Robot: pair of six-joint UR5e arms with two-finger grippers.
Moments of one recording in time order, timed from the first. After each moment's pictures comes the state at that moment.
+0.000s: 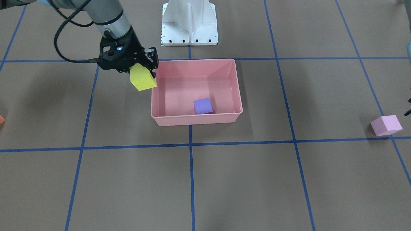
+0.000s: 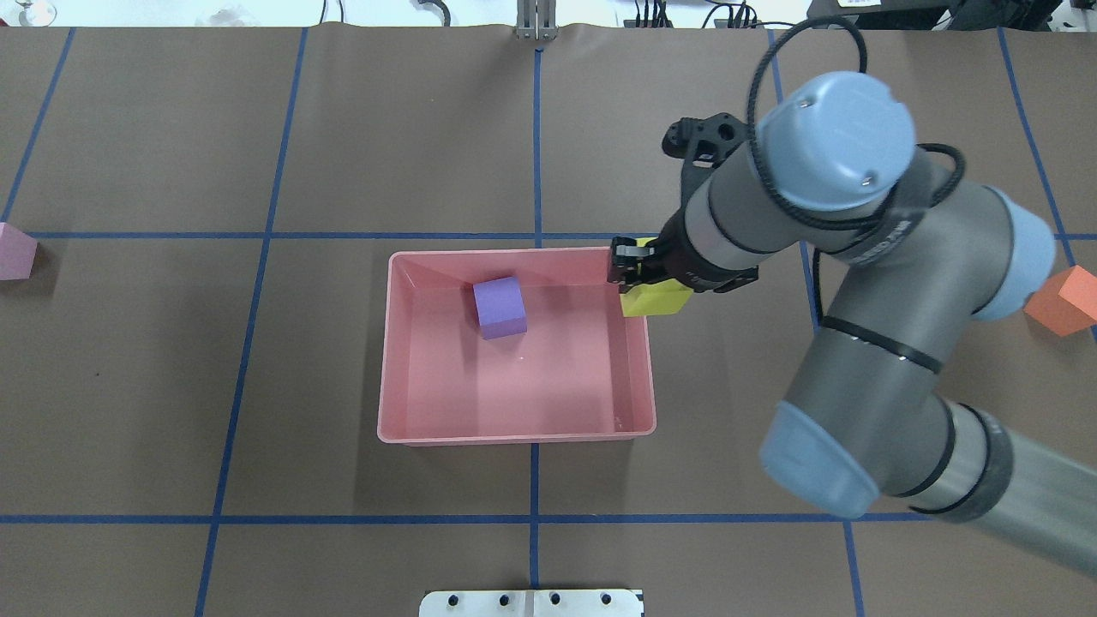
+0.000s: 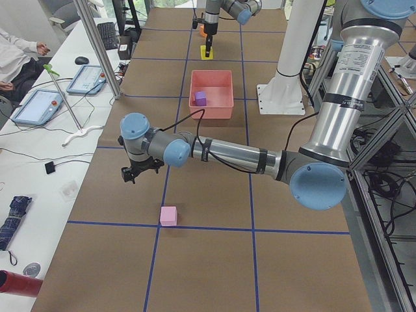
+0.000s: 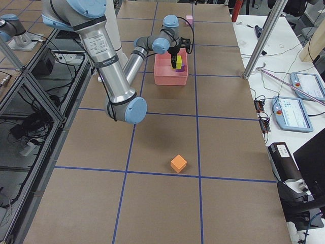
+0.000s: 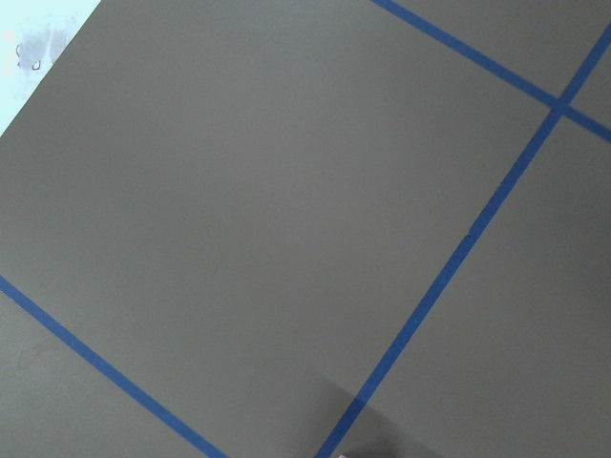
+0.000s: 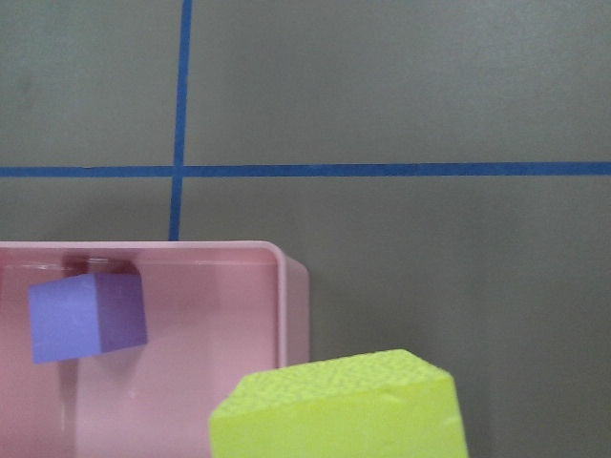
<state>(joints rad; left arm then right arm) -1.44 -1.83 -1.45 -1.81 -2.36 0.63 0.60 -0.98 2.00 -1.71 1.91 1.26</state>
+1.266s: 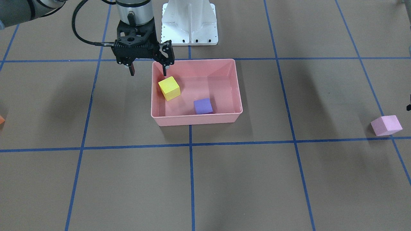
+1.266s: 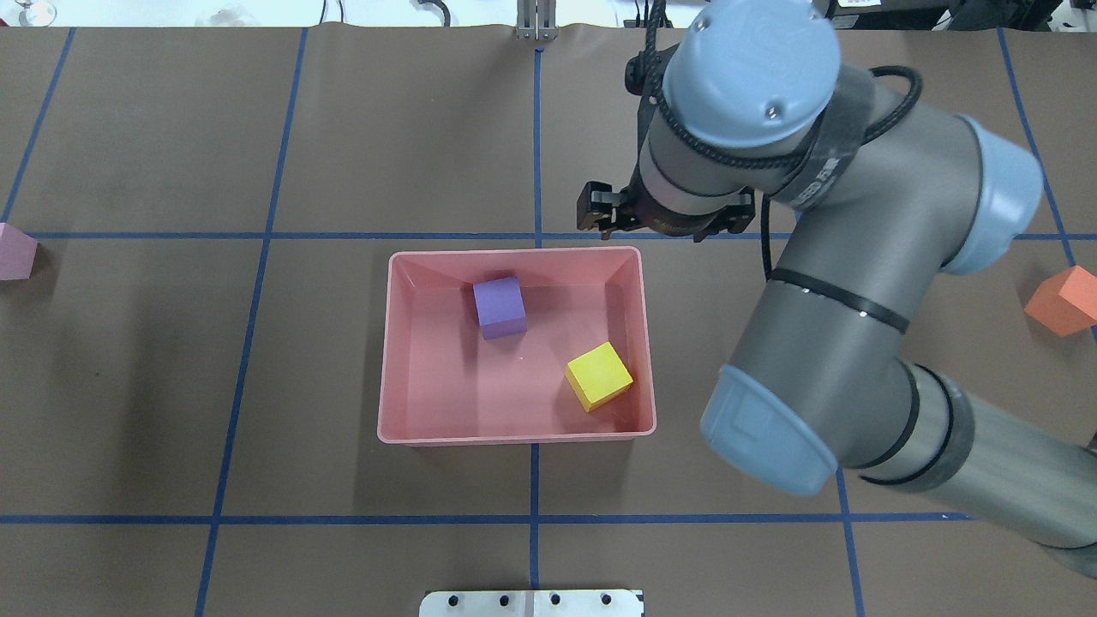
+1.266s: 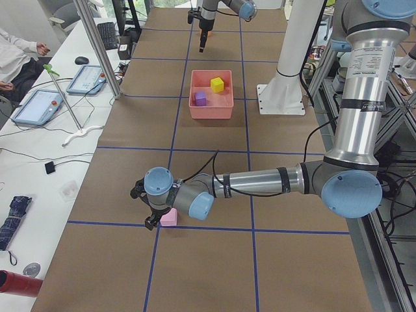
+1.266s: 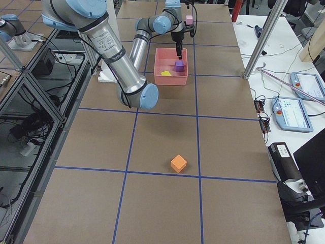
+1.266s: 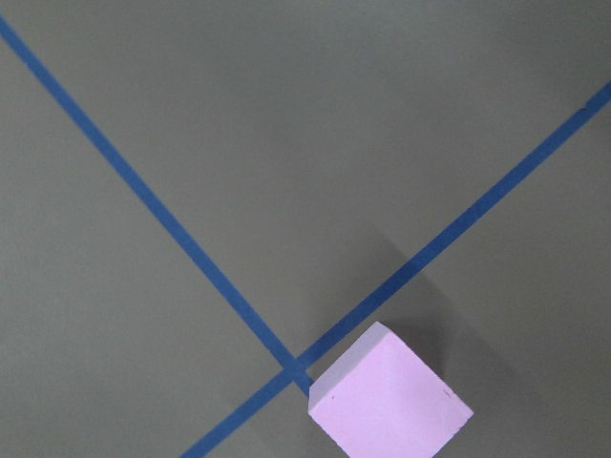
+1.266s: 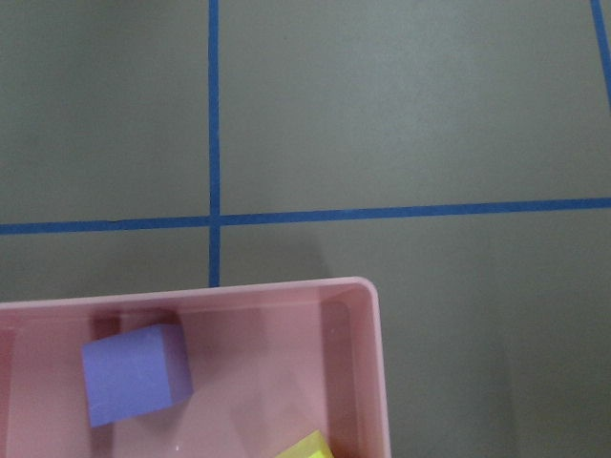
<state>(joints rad) -1.44 -1.64 -1.31 -2.14 -2.37 0.09 0.69 -0.84 2.01 -1.98 1.84 1.09</state>
